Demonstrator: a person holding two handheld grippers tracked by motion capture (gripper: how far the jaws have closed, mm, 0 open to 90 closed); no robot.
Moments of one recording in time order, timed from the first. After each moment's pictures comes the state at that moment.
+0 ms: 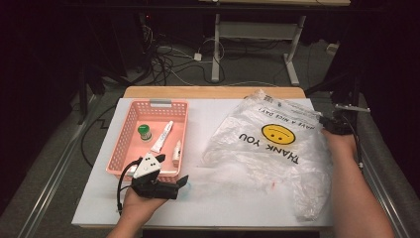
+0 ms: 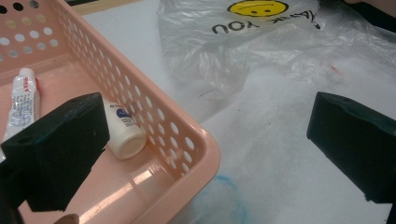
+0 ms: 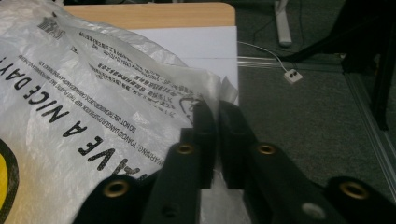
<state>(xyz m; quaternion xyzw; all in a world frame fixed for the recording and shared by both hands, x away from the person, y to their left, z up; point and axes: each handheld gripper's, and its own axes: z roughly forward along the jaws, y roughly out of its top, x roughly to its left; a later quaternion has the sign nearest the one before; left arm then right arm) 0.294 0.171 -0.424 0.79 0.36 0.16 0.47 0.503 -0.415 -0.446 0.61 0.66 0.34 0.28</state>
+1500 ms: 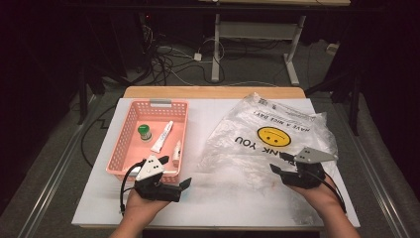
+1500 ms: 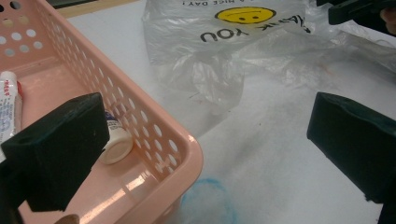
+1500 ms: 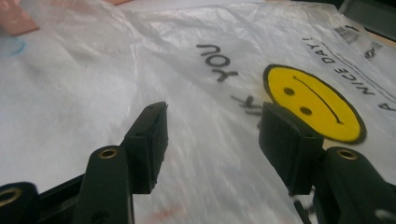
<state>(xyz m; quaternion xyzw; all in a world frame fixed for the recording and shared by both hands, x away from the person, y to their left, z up) 0.291 0.164 -0.429 0.79 0.35 0.16 0.48 0.334 -0.269 -0.426 0.33 0.82 0.41 0.22</state>
